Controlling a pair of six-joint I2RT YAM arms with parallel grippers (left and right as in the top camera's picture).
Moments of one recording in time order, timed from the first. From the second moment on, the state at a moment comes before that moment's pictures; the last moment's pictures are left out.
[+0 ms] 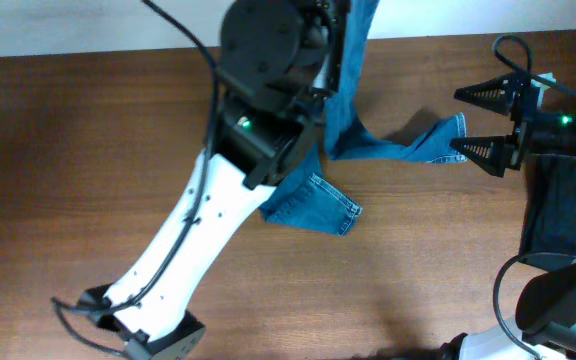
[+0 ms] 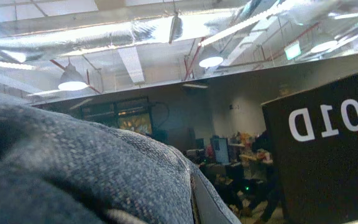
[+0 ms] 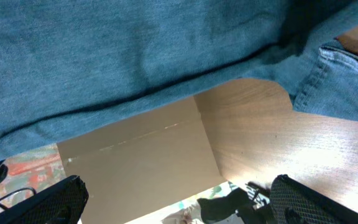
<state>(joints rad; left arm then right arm) -0.77 1.93 2.39 0.19 -0.49 0.52 -0.46 1.74 1.78 -1.63 -1.27 0.16</state>
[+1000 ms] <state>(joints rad) -0.47 2.05 2.44 -0.43 -1.05 0.26 -0.64 1.74 1.78 -1.64 -1.11 0.15</state>
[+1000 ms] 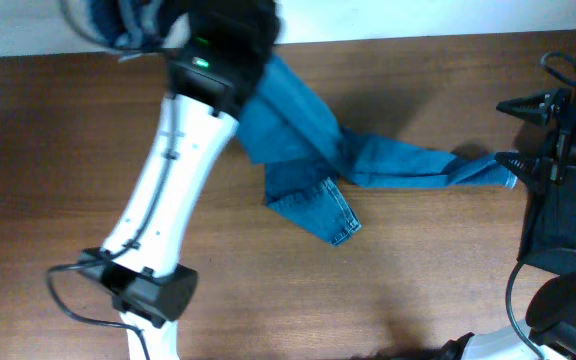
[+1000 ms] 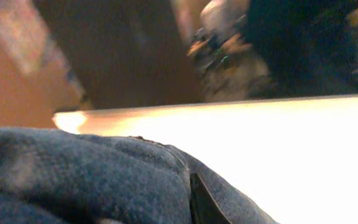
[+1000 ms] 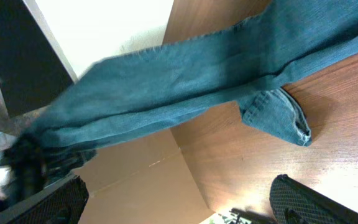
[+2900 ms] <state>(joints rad) 0.06 2.16 2.44 -1.56 -0.24 -0.32 -0.19 1.84 1.30 -0.74 -0.22 0.39</state>
